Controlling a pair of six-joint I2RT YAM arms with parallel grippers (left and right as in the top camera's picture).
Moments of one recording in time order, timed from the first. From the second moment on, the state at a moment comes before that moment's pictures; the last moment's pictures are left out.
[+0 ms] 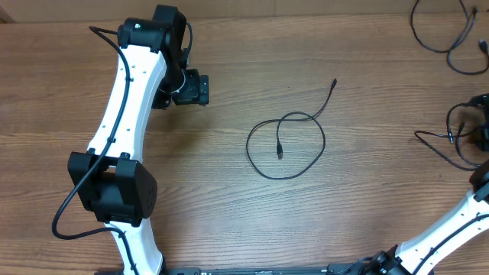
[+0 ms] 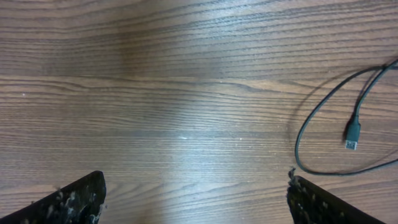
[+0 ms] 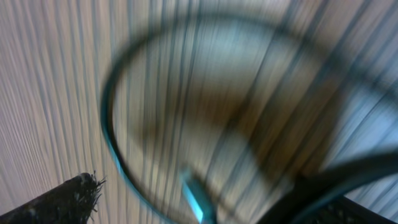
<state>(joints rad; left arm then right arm) -0.17 2.03 2.03 -1.51 0.07 -0.24 -0.79 2.39 1.98 -1.00 -0.30 0.59</state>
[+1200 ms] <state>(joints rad) -0.20 2.03 2.03 -1.47 0.07 -0.24 -0.32 1.97 1.51 -1.14 -0.01 0.51</state>
